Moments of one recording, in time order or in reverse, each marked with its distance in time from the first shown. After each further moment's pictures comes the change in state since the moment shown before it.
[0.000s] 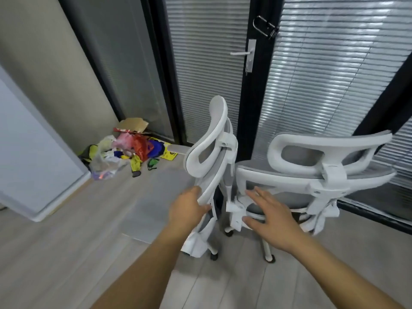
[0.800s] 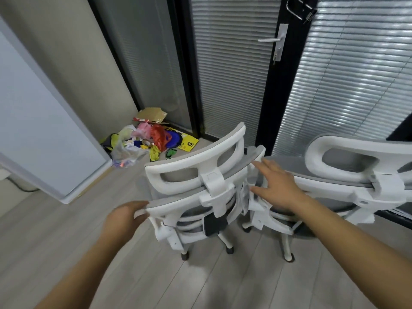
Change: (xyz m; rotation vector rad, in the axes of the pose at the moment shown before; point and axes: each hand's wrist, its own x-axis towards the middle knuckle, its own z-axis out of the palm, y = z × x) left_hand -0.039 -0.199 -0.104 0.198 0.189 -0.012; right_hand 0.109 -0.041 0.001 -0.148 -0.047 -0.051
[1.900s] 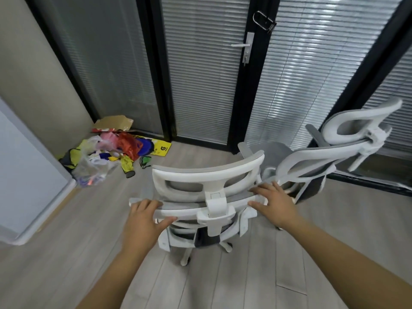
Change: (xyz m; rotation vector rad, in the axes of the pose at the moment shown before) left_hand 0.001 -0.168 -0.027 -0.181 0.087 0.336; right_hand -0.097 -0.189 0.145 0.005 0.171 0.339
